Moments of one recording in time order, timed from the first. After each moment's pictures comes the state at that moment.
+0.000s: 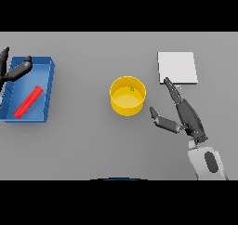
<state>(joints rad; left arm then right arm) -0.55 0.87 -0.55 -1.22 0.20 0.26 0.52 -0.02 -0.18 0.20 -1.65 0.37 0.05 -0.10</state>
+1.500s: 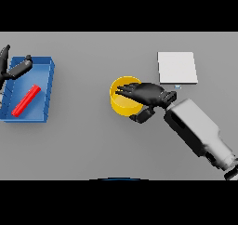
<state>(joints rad) -0.57 0.86 -0.56 -1.20 0.19 0.24 0.52 -0.63 -0.33 0.60 -1.16 0.78 0.43 -0.18</state>
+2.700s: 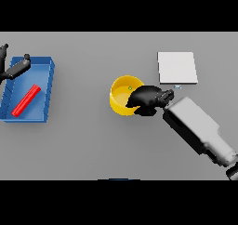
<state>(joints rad) -0.56 0.89 -0.55 -1.23 0.20 0.24 0.52 -0.67 -0.35 0.66 -1.17 0.77 0.56 -0.16</state>
